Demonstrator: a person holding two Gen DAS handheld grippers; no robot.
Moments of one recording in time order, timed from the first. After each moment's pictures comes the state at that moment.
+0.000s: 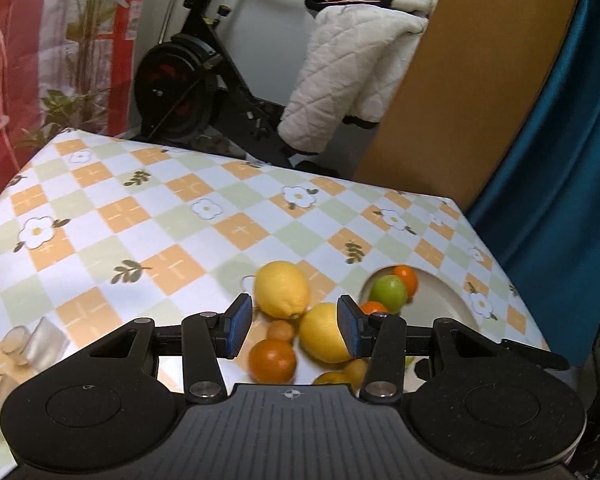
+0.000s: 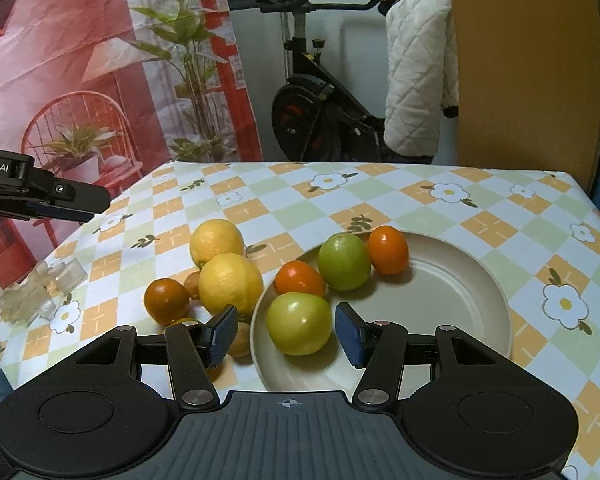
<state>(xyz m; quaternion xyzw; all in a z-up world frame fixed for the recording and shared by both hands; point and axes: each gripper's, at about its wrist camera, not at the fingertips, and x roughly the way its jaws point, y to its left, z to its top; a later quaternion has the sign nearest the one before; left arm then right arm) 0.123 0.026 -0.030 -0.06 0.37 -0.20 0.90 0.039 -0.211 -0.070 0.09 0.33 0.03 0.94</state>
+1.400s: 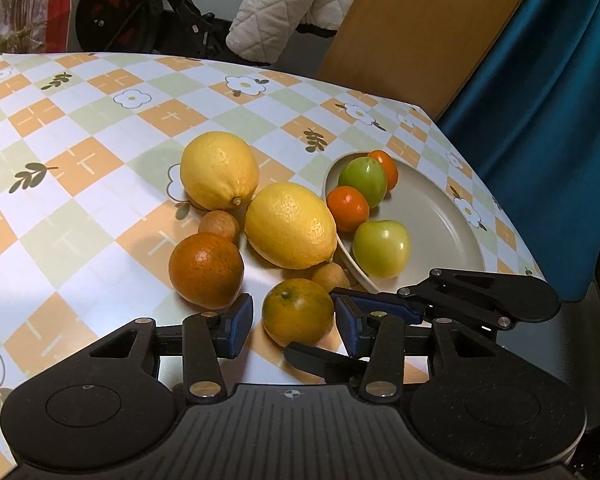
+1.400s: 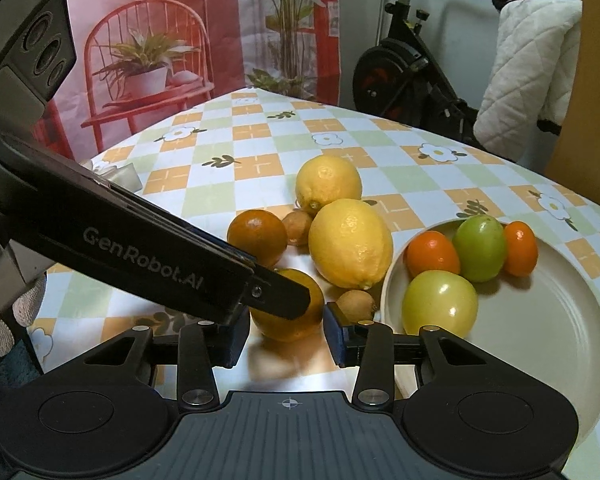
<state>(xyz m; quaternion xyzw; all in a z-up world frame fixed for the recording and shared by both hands) 0.130 -0.011 -0.117 -0.05 0.46 -0.28 0.84 0.067 -0.127 -0.097 -0.02 0.39 0.13 0.91</state>
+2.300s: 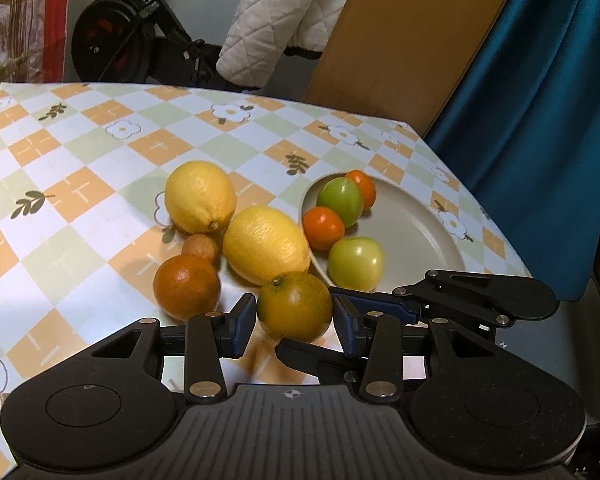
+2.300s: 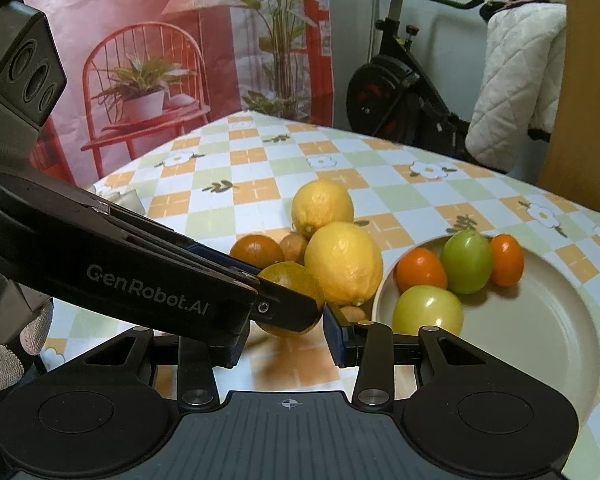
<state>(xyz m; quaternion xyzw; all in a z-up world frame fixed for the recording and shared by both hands) 0.116 -0.018 -0.099 -0.04 0.42 -0.28 0.86 0.055 -0.133 -0.079 0.00 0.36 0.12 0.93</state>
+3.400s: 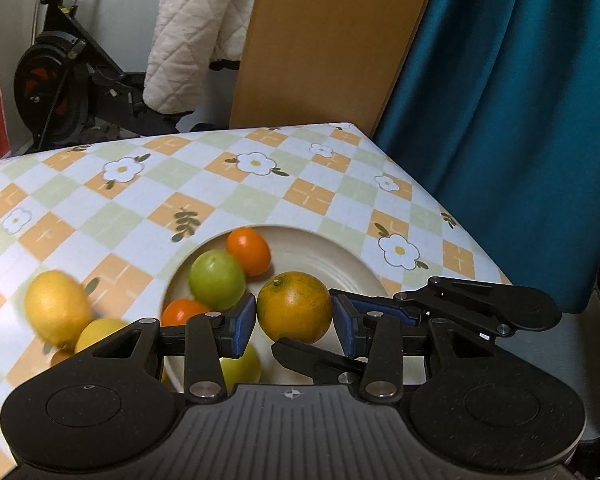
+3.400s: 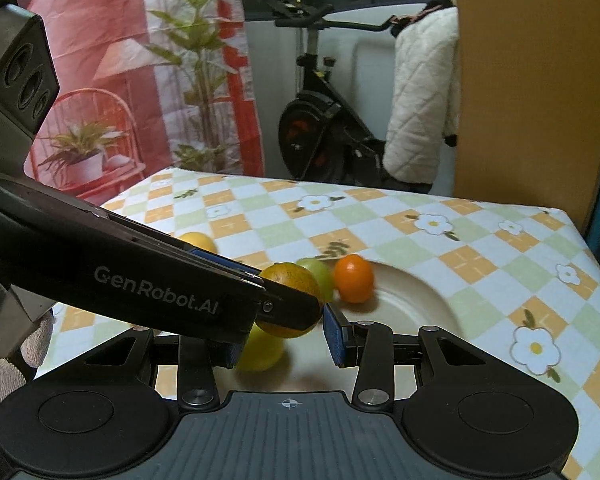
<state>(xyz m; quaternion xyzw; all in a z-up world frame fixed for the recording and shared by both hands) 0.140 -0.141 -0.075 0.03 0.40 -0.33 0.86 0.040 -0.249 -0.063 0.05 0.31 0.04 0.95</state>
